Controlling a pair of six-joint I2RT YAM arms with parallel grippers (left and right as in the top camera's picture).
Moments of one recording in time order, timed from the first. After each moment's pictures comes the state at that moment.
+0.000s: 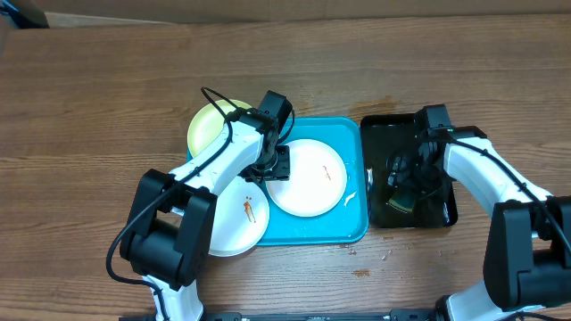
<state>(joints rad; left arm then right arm) -0.43 1.94 1.32 -0.88 0.07 -0.46 0.09 1.73 1.02 -0.84 -0.03 0.43</state>
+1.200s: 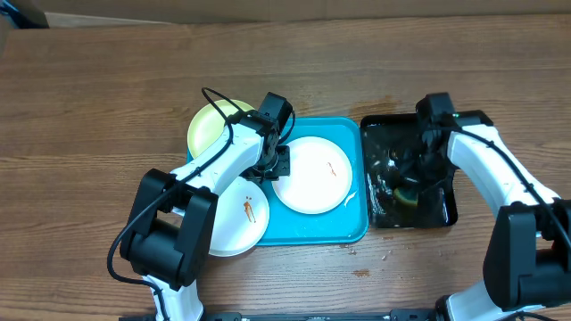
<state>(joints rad) -0.43 1.94 1.30 -0.82 0.05 -0.45 0.09 1.73 1.17 -1.04 -0.05 0.42</state>
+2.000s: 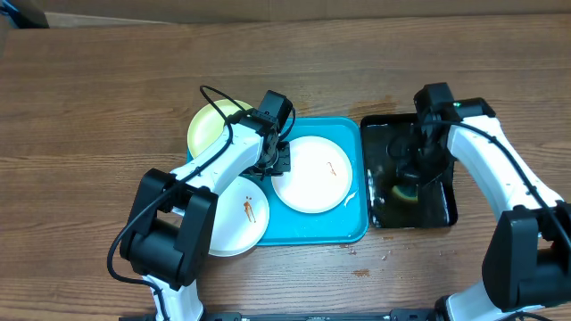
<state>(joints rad) -0.43 1.94 1.30 -0.78 0.02 -0.47 0.11 1.73 1.27 -1.15 -0.07 0.34</state>
